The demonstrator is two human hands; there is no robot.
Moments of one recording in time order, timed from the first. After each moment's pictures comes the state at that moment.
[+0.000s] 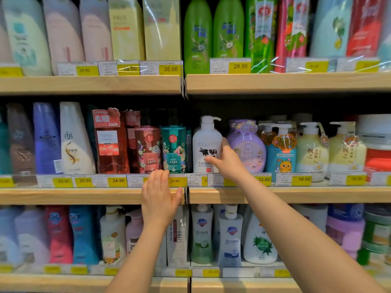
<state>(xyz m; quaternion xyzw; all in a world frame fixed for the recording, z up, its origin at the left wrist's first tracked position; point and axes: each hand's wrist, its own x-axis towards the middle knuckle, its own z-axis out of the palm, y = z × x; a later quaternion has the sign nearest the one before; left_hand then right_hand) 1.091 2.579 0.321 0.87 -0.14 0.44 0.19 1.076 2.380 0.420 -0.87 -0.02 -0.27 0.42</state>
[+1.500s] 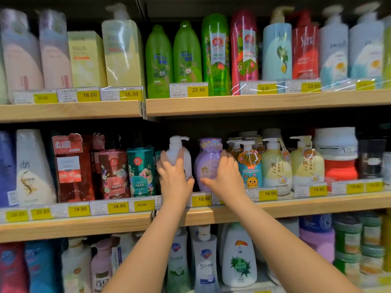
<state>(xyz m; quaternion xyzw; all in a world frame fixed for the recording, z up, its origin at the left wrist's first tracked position) 1.103 2.447 0.409 0.86 -0.15 0.39 0.28 1.045 2.321 0.419 -0.88 0.08 -0.43 0.15</state>
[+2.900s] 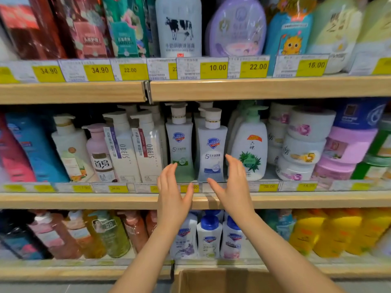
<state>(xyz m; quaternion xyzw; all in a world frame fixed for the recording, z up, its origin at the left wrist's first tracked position) 1.035 2.495 0.098 0.85 -0.17 0.28 0.42 1.000 2.342 0.126 -0.88 0.02 -0.32 0.35</state>
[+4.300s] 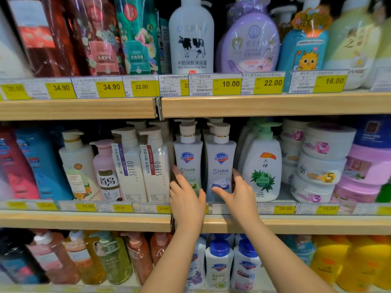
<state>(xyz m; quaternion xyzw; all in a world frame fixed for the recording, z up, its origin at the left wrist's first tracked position) 1.078 2.461 0.110 0.91 -0.01 0.27 0.32 1.056 2.334 0.116 -0.88 0.10 -0.28 0.38</state>
